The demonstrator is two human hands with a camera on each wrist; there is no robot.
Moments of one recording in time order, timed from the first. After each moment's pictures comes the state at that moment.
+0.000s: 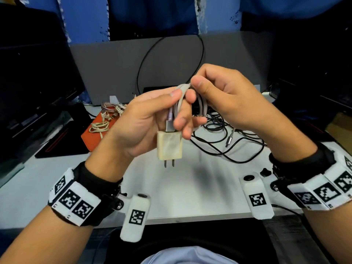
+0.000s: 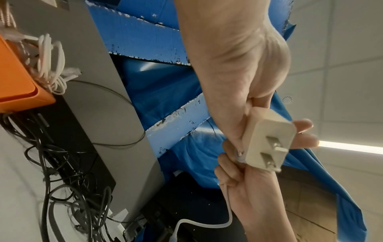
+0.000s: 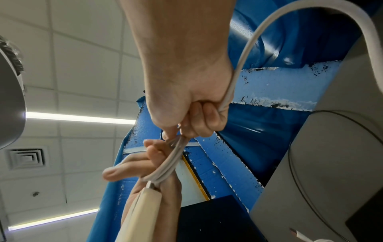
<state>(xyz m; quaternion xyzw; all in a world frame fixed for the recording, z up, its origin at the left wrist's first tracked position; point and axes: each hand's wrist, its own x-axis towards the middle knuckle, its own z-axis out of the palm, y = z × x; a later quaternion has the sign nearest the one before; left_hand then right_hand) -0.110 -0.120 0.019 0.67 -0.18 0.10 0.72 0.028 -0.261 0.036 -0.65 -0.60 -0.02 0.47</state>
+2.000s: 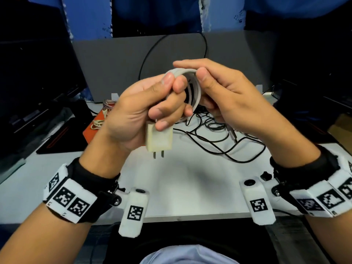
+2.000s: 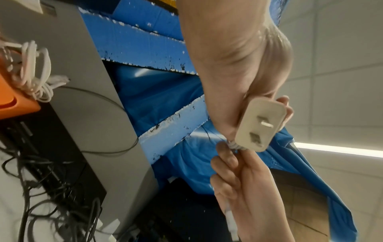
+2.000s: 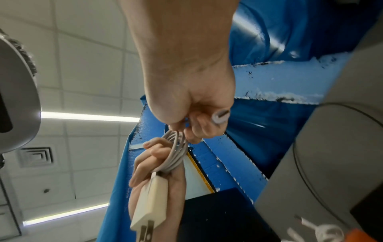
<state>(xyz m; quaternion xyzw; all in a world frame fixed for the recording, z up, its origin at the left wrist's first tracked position) -0.117 -0.117 0.030 0.64 -0.21 0.12 0.73 0.016 -0.264 0.034 -0.59 -0.60 0.05 0.54</state>
